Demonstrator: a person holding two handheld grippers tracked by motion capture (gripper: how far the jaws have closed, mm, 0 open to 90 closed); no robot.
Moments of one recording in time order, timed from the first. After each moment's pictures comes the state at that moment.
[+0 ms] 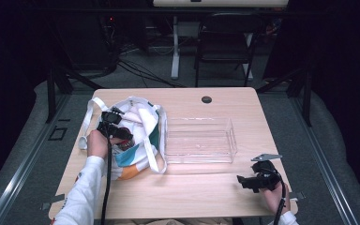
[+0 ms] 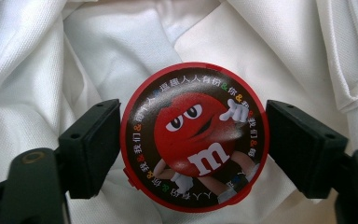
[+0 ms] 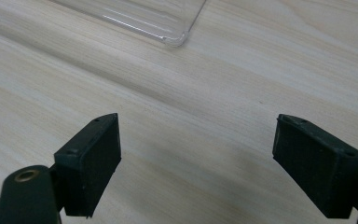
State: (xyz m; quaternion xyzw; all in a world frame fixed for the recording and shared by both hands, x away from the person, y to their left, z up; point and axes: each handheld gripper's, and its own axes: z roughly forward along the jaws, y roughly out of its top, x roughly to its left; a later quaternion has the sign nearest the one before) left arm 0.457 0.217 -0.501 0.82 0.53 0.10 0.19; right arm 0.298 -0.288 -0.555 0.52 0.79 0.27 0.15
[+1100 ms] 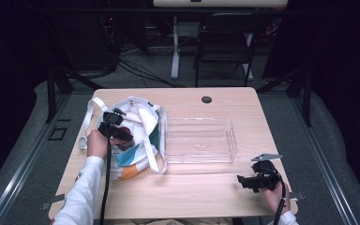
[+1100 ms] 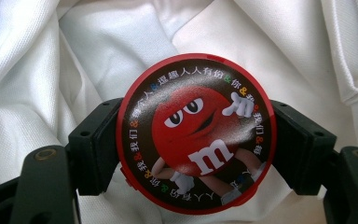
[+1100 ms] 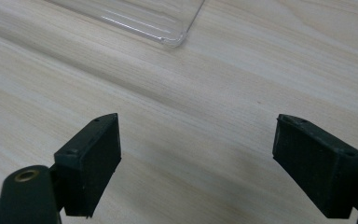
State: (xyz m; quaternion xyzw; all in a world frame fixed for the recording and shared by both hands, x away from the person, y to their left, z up) left arm 0.456 0.212 -0.501 0.83 0.52 0.10 0.17; right arm 0.299 -0.288 -0.554 0.53 0.79 0.27 0.15
